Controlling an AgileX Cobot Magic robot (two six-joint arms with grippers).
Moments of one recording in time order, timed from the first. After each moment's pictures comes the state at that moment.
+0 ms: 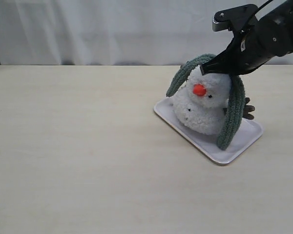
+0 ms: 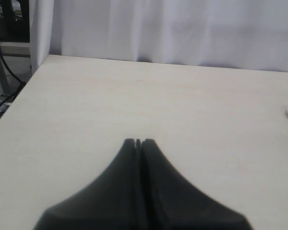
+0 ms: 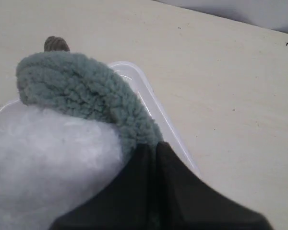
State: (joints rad) left arm 0.00 0.00 0.00 -0.08 0.34 0.00; right arm 0.26 1.78 -1.31 -0.45 0.54 0.35
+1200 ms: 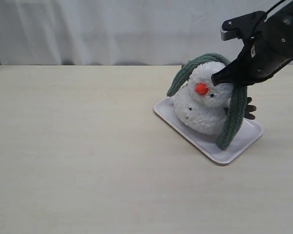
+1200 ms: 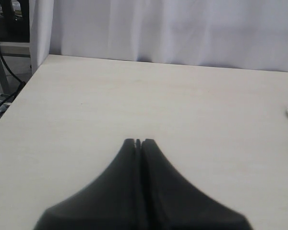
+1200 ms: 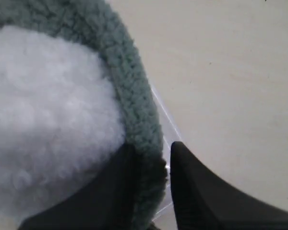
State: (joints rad) left arm 0.00 0.00 0.00 -0.08 0.34 0.00; right arm 0.26 1.73 -1.26 -0.48 0.68 0.35
